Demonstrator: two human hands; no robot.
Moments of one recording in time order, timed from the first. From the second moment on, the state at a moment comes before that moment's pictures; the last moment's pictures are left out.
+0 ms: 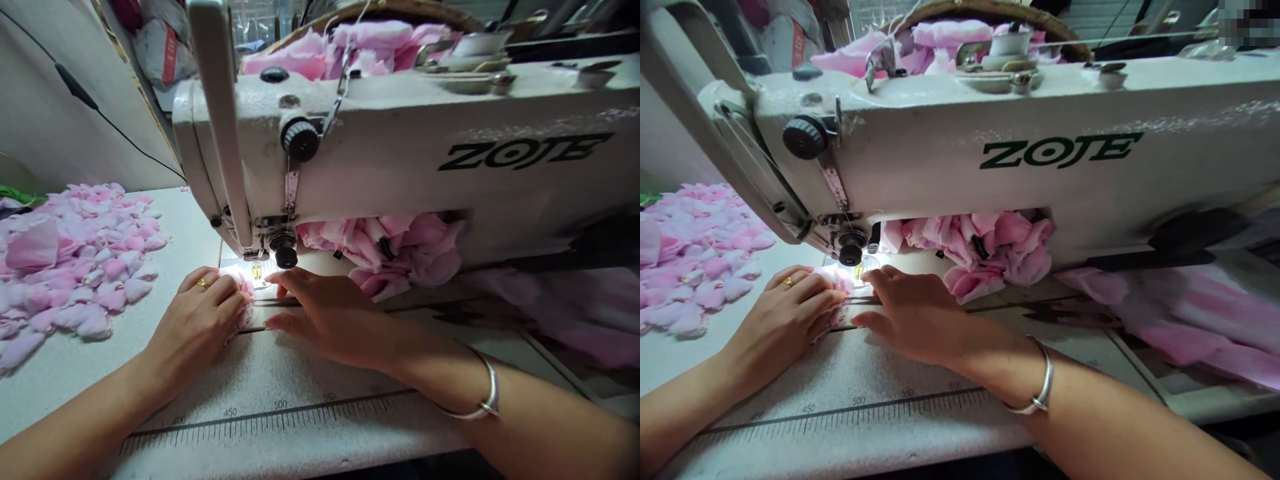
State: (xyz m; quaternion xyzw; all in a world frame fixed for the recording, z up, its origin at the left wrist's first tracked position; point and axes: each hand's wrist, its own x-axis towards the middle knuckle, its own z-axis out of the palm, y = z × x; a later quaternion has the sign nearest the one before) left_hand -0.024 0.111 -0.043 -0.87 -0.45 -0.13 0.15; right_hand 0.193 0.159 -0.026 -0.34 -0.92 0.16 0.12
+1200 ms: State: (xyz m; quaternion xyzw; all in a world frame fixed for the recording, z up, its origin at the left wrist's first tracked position) left_hand -0.031 0.100 -0.040 -0.89 -0.43 -0.09 0.11; right_hand 0.184 0.162 -0.034 -0.23 -0.97 -0.07 0.06
